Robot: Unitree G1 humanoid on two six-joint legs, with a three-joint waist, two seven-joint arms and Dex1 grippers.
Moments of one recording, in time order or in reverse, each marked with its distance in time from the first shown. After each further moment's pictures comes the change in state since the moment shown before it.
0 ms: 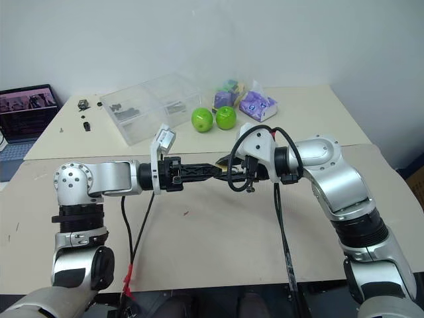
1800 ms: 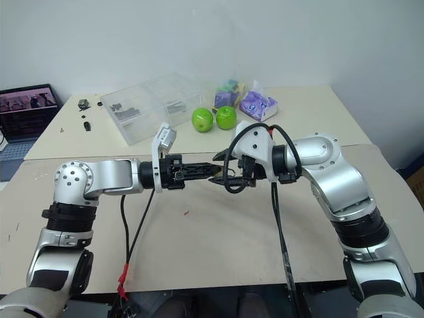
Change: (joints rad) left arm 0.013 0.165 -0.241 -0.003 -0.219 -0.238 0.032; right arm -0.016 -0.001 0.003 -0.040 0.015 0.036 -0.015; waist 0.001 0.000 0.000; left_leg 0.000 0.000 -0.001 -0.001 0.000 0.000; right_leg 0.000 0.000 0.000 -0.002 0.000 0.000
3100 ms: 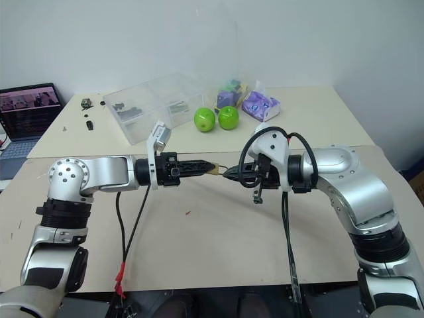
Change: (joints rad) left arm -0.019 0.037 0.000 0.044 0.042 0.001 -0.036; right arm 0.108 -0.058 -0.104 -0.098 0.153 0.190 -0.096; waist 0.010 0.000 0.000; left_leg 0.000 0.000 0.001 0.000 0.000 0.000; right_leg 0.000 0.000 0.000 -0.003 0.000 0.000
